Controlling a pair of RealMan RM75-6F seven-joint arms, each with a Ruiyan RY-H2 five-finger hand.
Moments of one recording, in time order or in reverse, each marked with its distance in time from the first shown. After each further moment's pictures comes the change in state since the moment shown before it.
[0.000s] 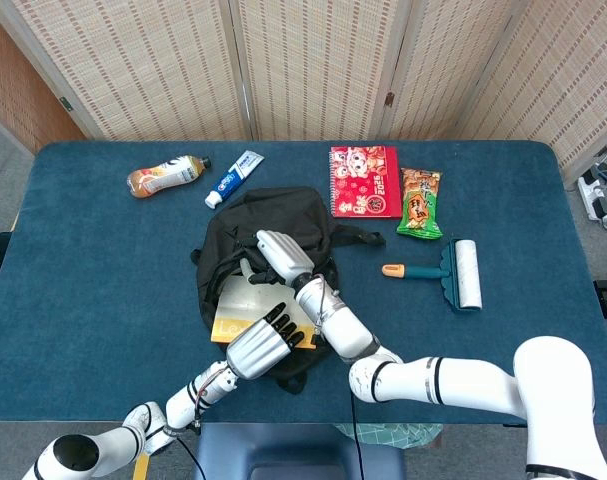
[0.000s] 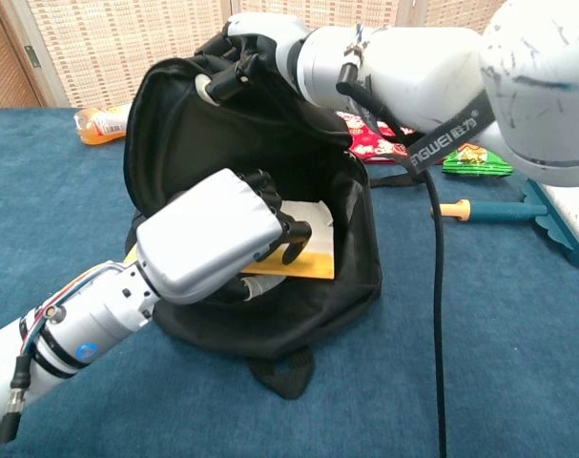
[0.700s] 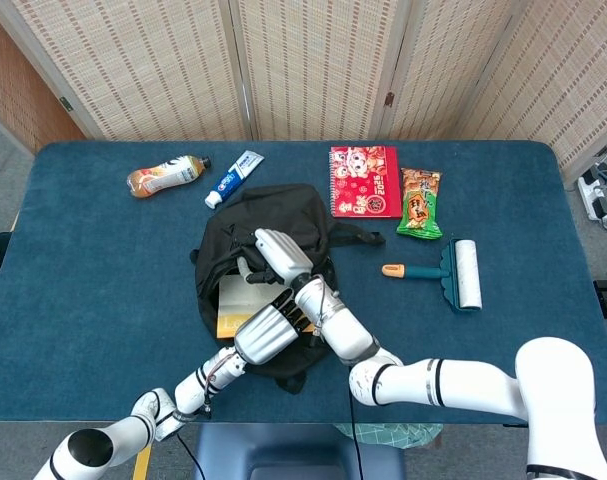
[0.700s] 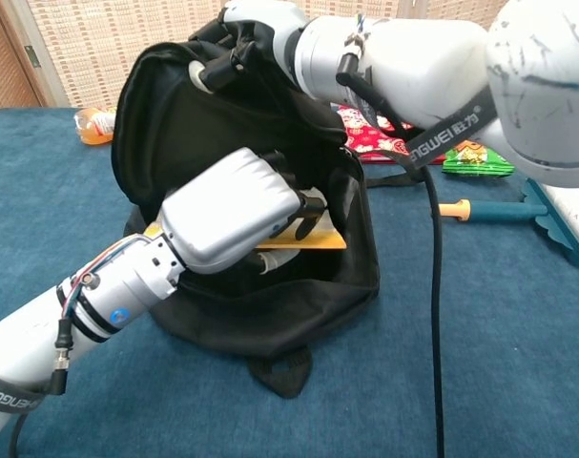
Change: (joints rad) left arm -0.071 -0.046 -0.047 0.104 -0.028 -0.041 -0.053; right arm -0.010 -0.001 0.009 -0.019 -0.035 0.021 0.027
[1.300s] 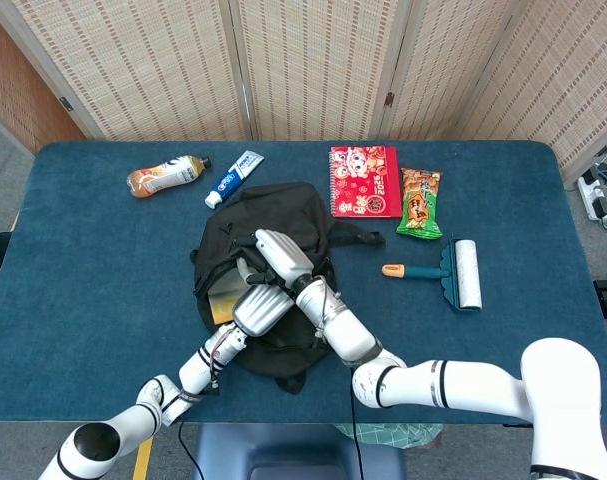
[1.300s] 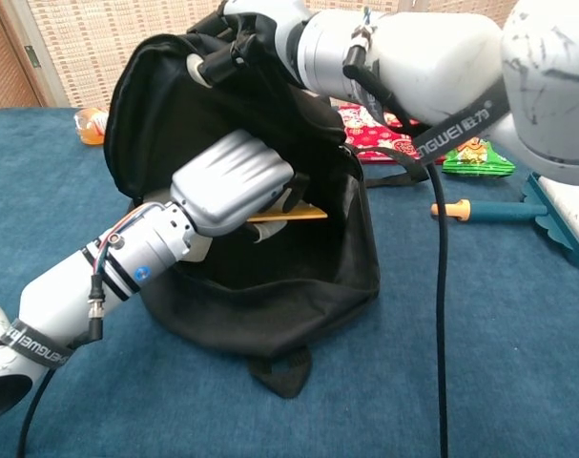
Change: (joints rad) left arm -0.059 -0.013 -0.082 0.078 -0.112 -0.145 -0.001; right arm -0.013 0.013 0.001 -0.026 -0.015 -0.003 0.025
